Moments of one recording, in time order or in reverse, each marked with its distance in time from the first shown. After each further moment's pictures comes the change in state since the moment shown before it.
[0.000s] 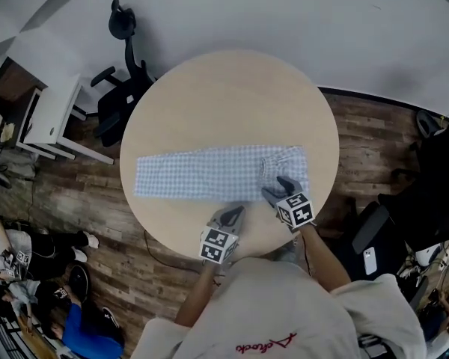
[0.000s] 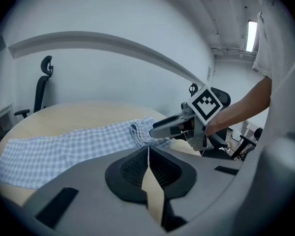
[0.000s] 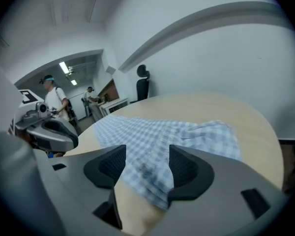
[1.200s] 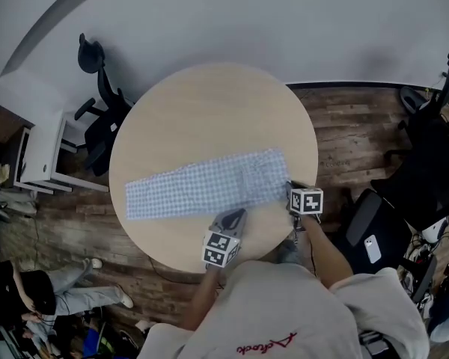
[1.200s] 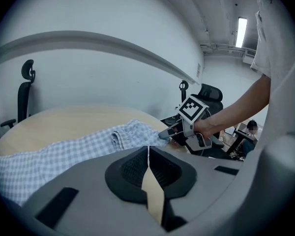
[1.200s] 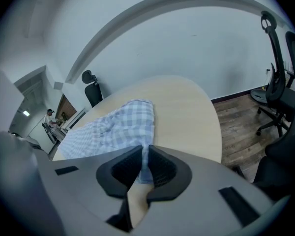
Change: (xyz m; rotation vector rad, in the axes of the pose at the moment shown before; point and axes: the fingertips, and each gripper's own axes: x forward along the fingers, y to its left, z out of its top) left arm 0.048 -0.047 0.029 0.086 0.017 -0.088; right arm -0.072 -0.136 -0.066 0.470 0.064 -0.363
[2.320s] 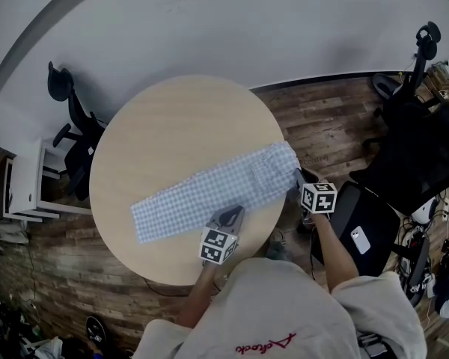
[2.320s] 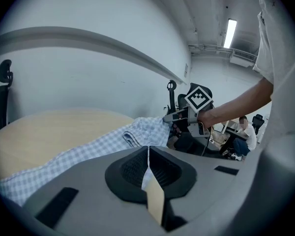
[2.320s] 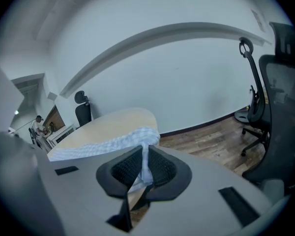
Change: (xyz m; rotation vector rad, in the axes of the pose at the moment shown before) left arm 0.067 -0.050 0.037 0.073 -0.010 -0.132; right arm -0.086 -0.111 0.068 -0.018 -0.280 -0.106
